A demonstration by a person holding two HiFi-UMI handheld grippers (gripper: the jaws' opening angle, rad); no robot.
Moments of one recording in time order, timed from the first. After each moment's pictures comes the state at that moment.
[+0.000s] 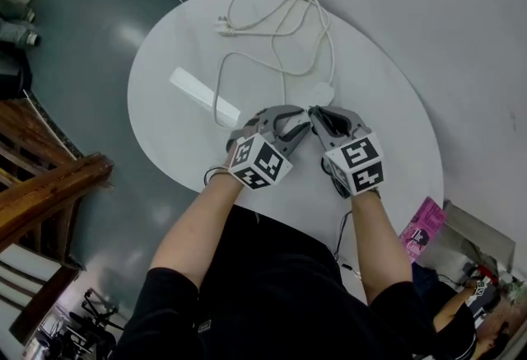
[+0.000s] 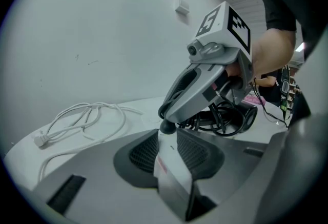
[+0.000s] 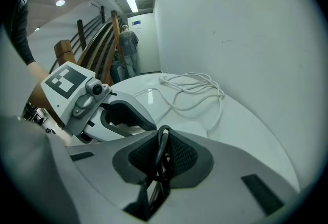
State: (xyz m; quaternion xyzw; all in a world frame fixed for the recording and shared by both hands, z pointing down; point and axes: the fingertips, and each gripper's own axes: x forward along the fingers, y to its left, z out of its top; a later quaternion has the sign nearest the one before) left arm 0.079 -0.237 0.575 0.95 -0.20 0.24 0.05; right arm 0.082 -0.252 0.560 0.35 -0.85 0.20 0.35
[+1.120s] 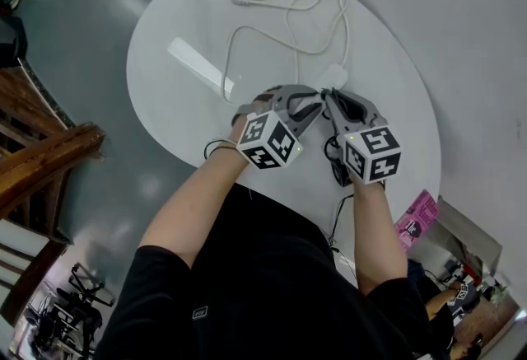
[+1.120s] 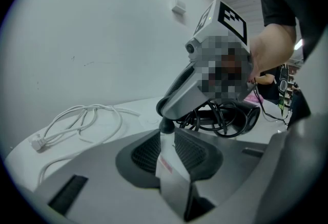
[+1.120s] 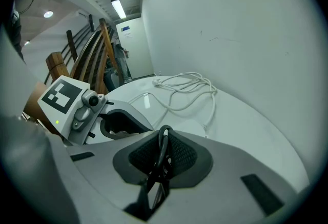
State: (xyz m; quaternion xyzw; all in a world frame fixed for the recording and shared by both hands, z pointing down) left arm 0.087 -0.231 0.576 0.95 -0.19 0.24 0.04; right arm 0.092 -0.248 0.558 0.38 -0.83 0.24 0.32
